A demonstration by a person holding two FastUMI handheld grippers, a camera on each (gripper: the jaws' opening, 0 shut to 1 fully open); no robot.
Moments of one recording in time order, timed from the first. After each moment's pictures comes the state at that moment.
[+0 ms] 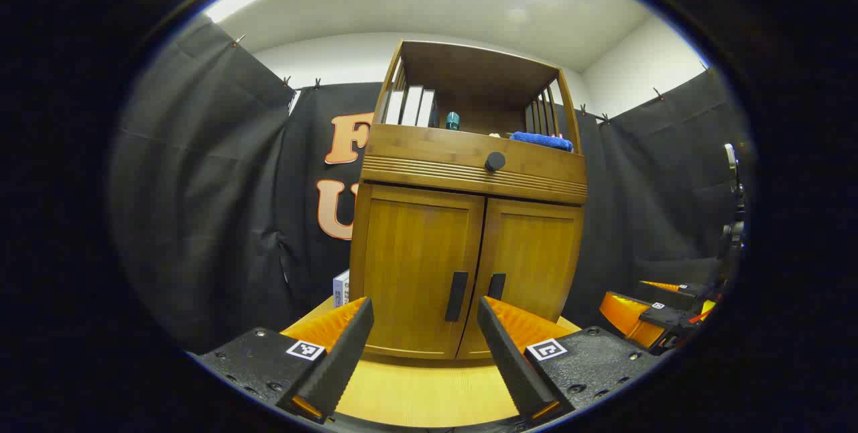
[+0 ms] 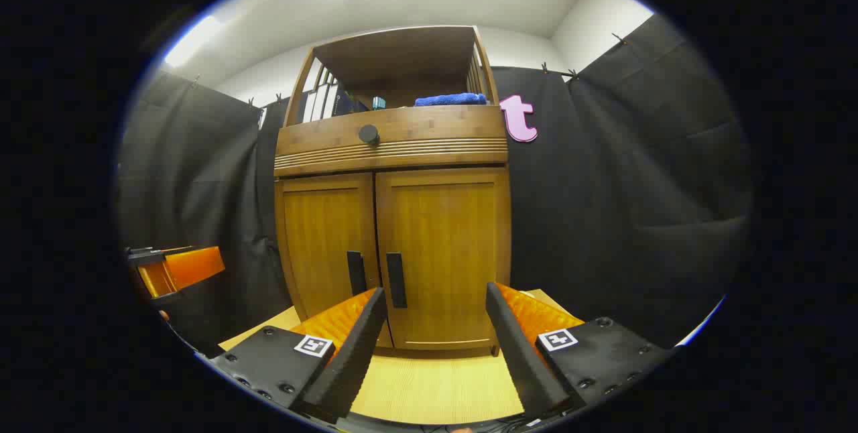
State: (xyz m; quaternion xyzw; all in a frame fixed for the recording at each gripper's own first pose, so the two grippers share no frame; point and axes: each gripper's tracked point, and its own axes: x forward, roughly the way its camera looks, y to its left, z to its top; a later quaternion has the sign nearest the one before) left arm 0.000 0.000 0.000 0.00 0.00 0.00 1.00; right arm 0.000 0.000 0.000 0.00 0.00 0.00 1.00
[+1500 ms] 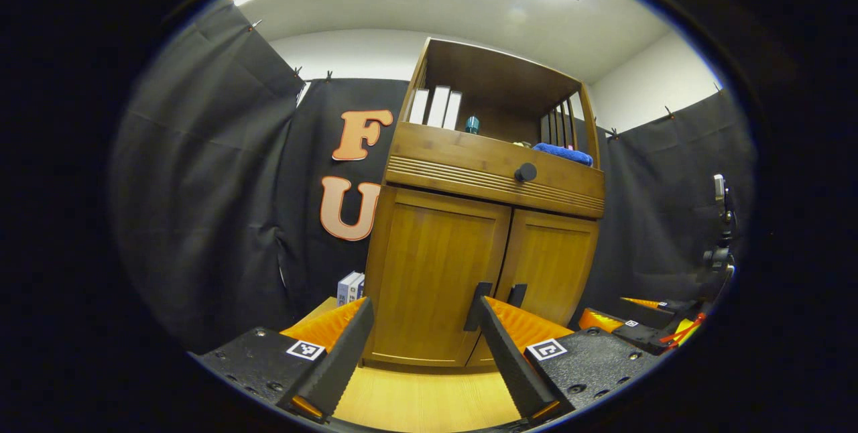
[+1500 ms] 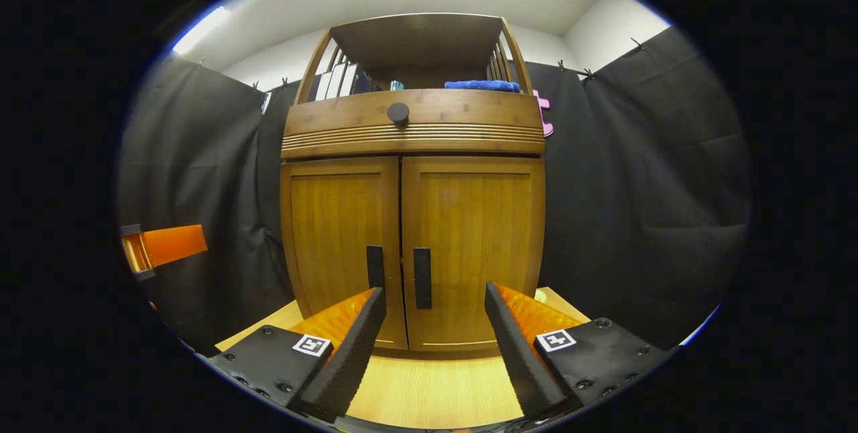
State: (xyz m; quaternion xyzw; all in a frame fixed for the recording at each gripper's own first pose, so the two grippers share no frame) left arm 0.032 0.057 0.011 -0.03 -0.01 -0.01 1.00; right arm 0.053 0.058 -0.020 -0.02 0.02 -0.01 1.00
